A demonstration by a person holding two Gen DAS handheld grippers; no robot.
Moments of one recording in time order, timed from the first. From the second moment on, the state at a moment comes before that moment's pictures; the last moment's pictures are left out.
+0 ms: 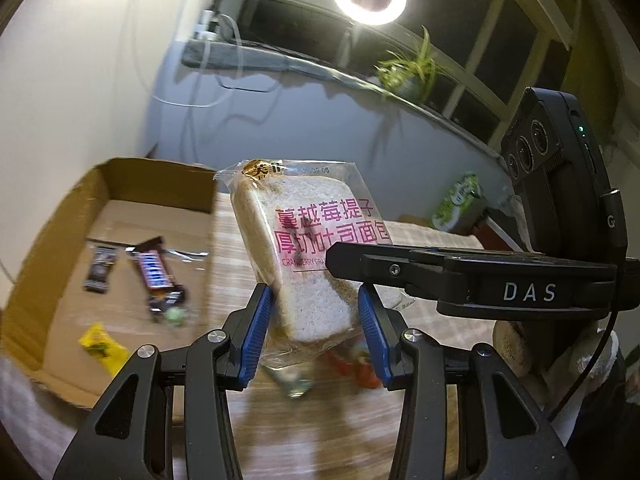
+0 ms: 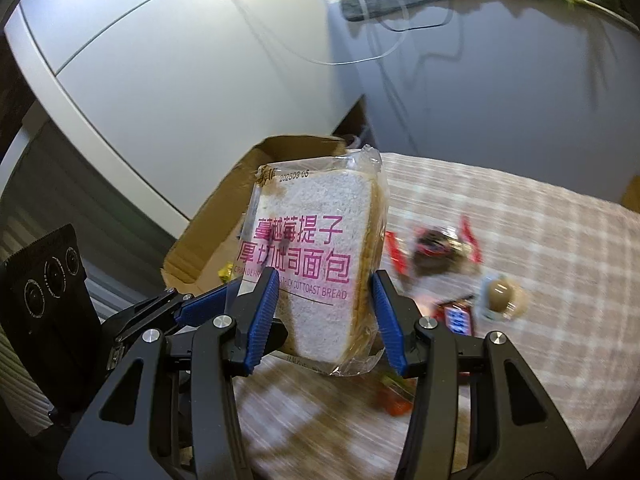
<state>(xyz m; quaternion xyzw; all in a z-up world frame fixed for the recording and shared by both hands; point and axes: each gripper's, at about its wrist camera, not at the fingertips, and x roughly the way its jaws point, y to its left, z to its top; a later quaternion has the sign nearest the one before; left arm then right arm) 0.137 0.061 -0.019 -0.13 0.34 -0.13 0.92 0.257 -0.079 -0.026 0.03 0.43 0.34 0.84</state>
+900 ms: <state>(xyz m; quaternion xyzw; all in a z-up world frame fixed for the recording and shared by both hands) 0.126 0.180 -0.037 -0.18 0.35 0.00 0.92 0.280 0.079 -0.056 -0.04 0.46 0.42 0.78</state>
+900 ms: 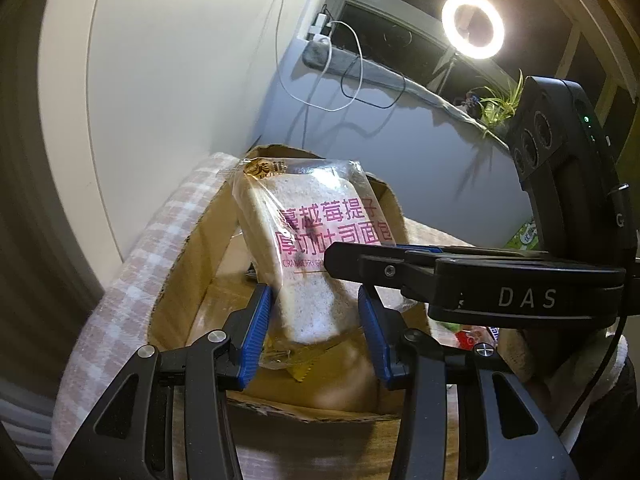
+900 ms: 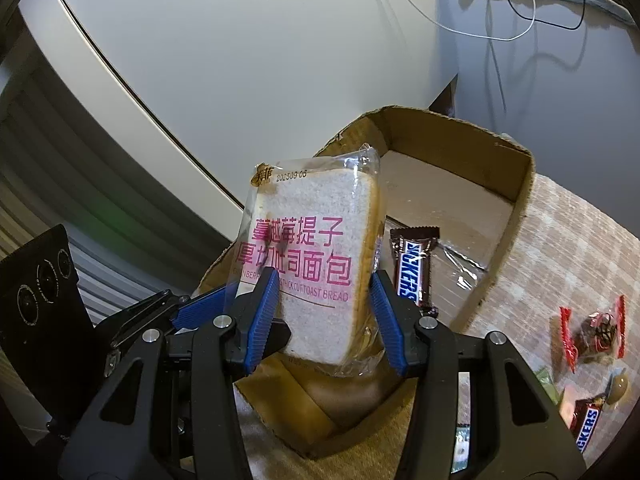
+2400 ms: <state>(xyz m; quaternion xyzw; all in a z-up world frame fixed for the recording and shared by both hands) 0.102 0.130 -0.015 -0.13 0.34 -0.03 0.93 0.254 -0.054 -0.007 -0.02 0.41 0.34 0.85</state>
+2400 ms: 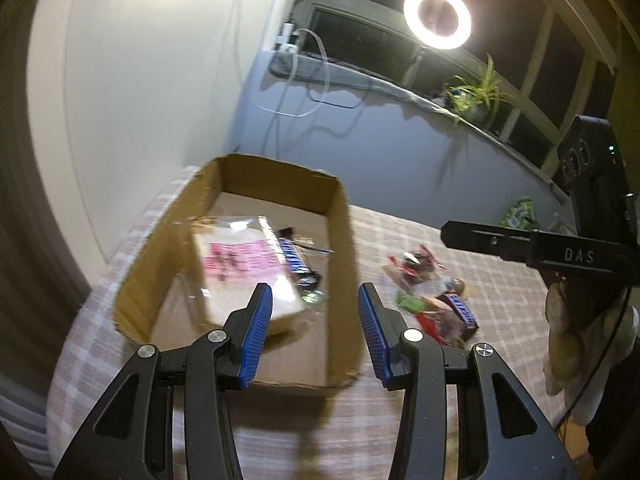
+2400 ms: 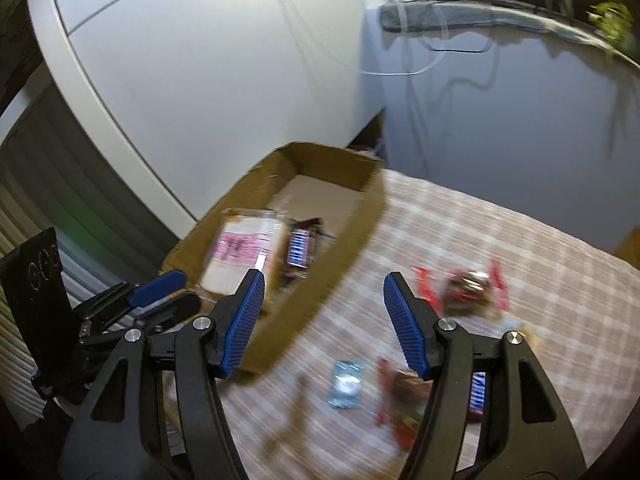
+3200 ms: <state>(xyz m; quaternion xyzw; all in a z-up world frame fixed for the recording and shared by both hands) 0.105 0.023 -0.066 -0.08 0.43 -0.11 0.89 0.262 -0.182 -0.072 -0.01 0.46 0.26 0.85</state>
